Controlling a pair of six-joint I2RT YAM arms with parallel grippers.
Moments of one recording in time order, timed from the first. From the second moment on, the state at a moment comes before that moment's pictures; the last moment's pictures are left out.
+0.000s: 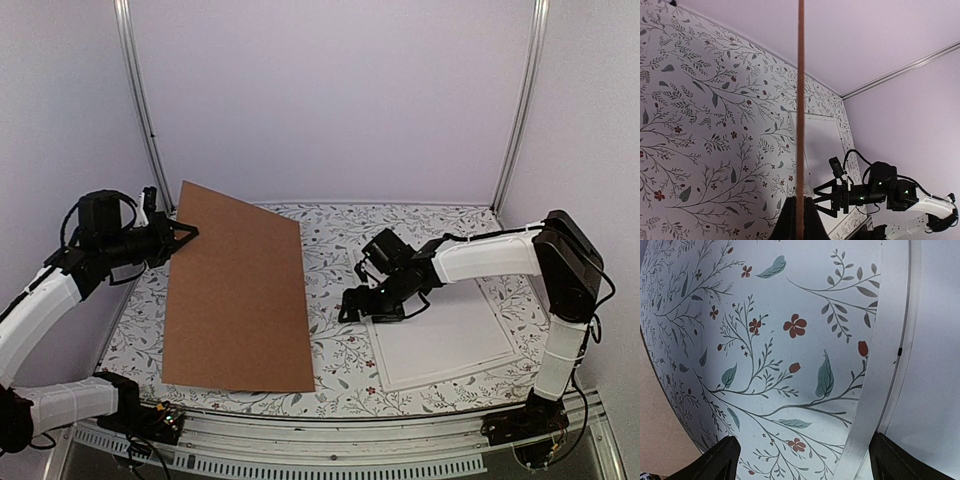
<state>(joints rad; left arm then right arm) -0.17 0.93 0.78 -0.25 0.48 -0.77 0.83 1.89 1.20 -0.41 -0.22 0.62</state>
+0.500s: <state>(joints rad) -0.10 0.93 0.78 -0.28 0.46 -0.71 0.89 1.99 1.33 -0.37 -0.27 0.64</state>
